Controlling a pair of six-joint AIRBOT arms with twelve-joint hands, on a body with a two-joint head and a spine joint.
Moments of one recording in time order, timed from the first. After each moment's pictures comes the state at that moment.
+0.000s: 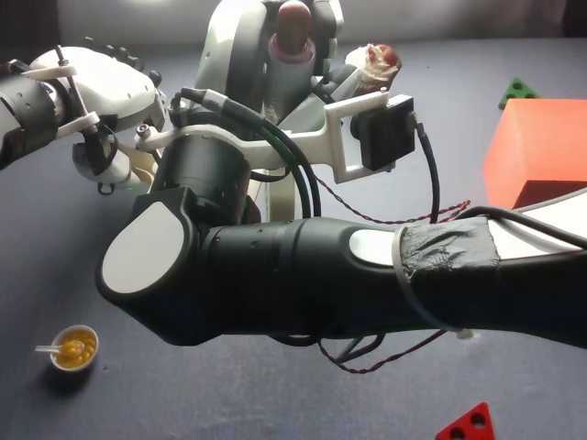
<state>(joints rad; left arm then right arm) 0.39 -1.17 1.44 2.18 0.18 -1.09 -0.21 -2.07 1.54 -1.77 -1.52 -0.58</state>
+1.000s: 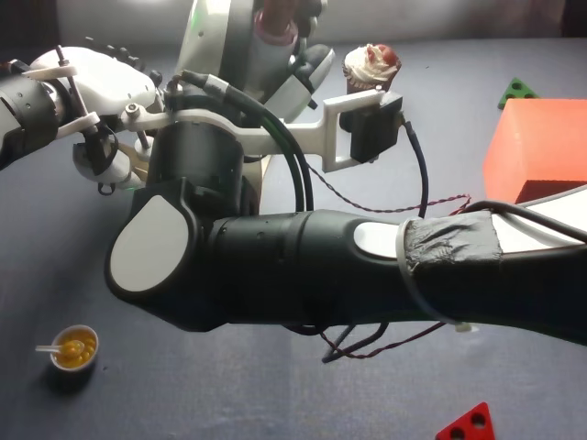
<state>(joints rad) 0.39 -1.17 1.44 2.19 0.18 -1.09 -0.21 -2.07 1.57 -1.91 -1.45 -0.36</state>
